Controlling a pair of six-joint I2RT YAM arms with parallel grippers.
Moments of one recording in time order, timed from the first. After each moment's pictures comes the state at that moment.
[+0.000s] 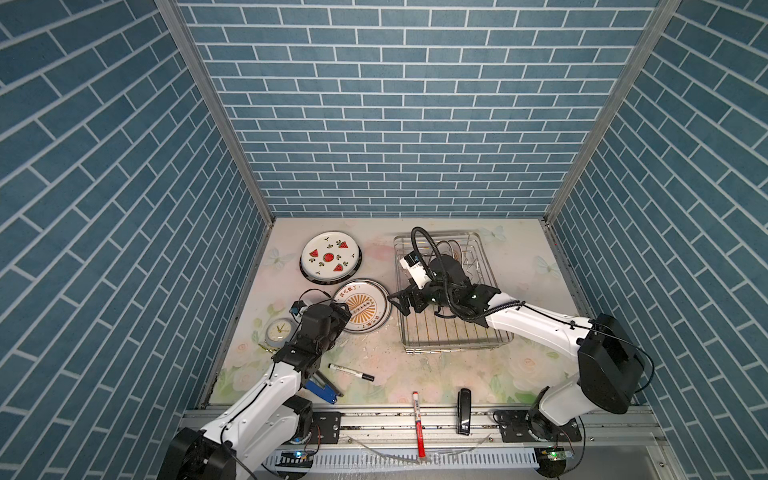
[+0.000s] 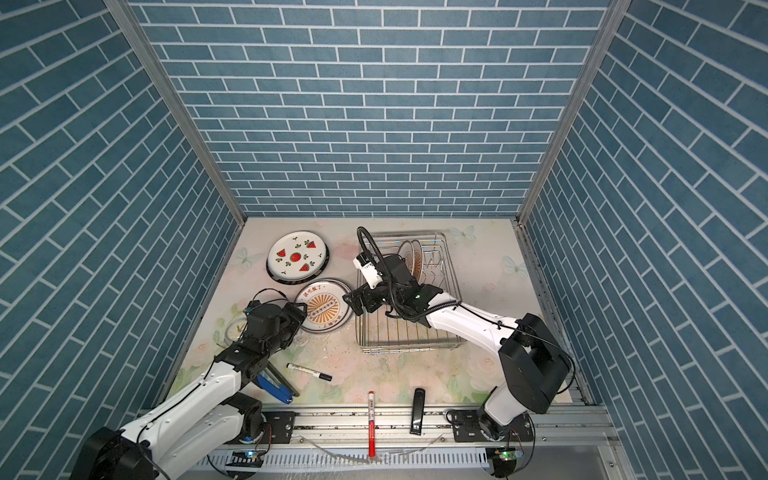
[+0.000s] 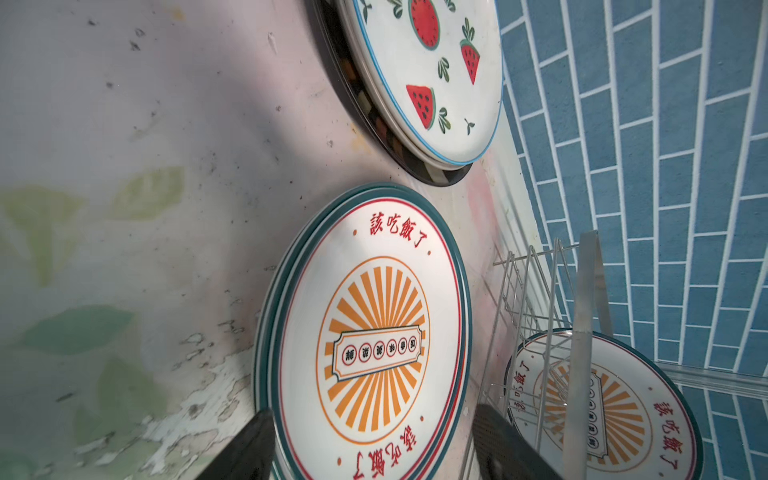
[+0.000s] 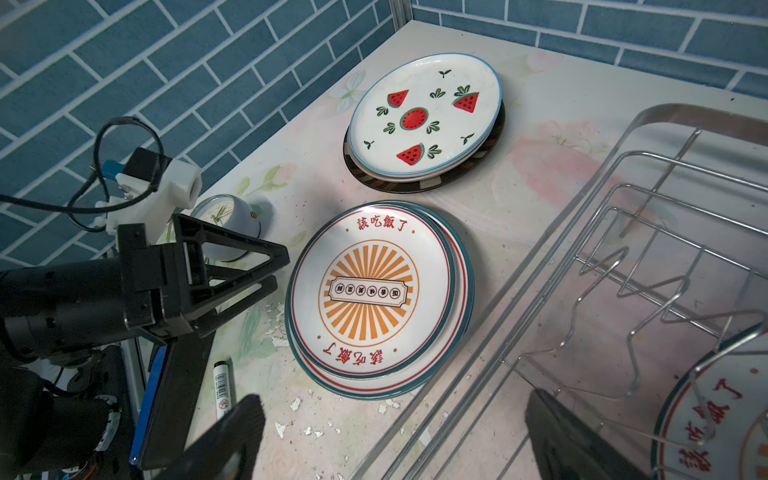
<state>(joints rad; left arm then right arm) -0.35 0.89 0.31 -0.05 -0.11 -1.23 0.87 1.55 1.06 -0.07 -0.21 0.18</state>
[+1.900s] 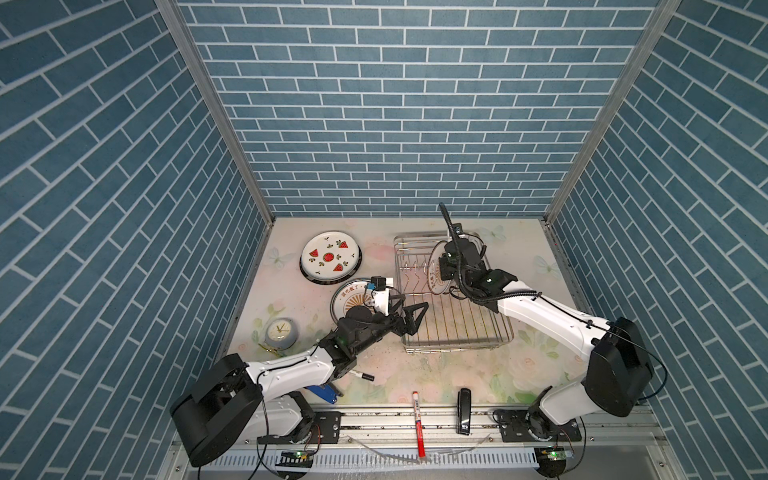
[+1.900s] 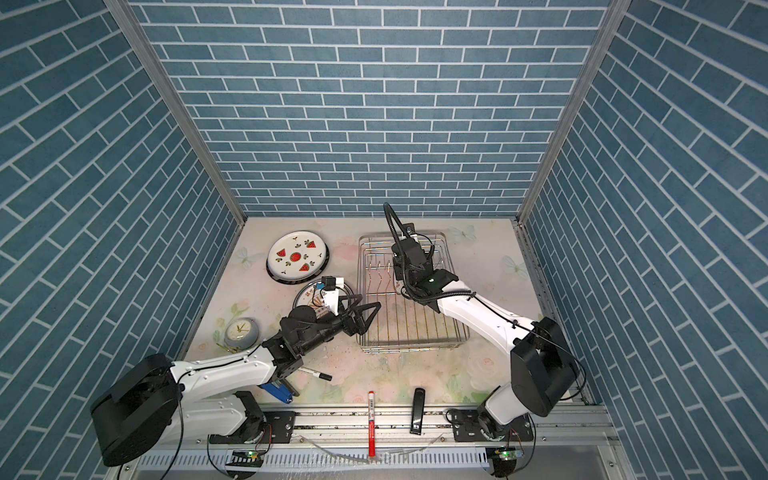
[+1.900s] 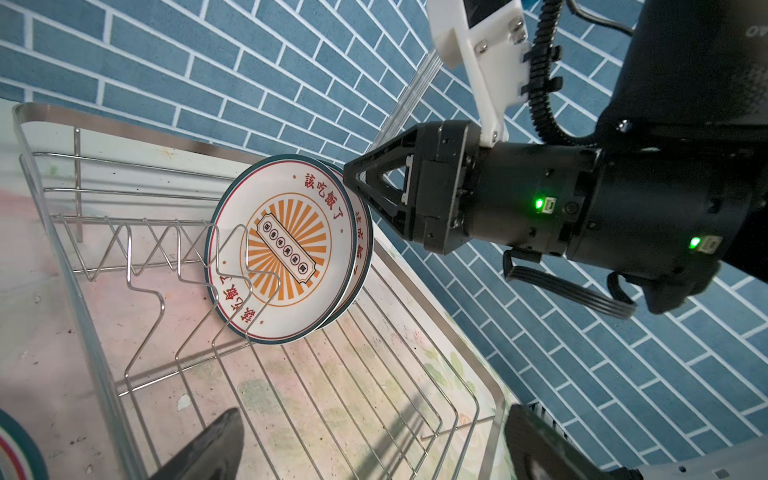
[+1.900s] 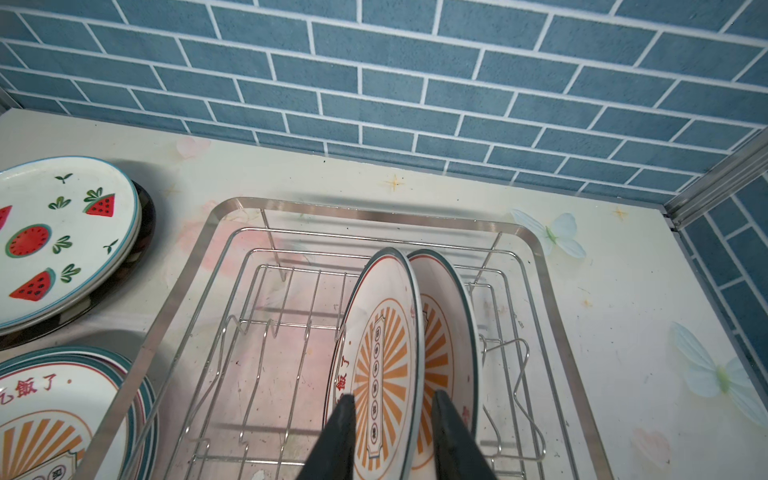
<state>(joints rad) -0.84 1.24 0.41 0.75 0.06 -0.62 0.74 1.53 1.16 -0.24 0.50 0.23</state>
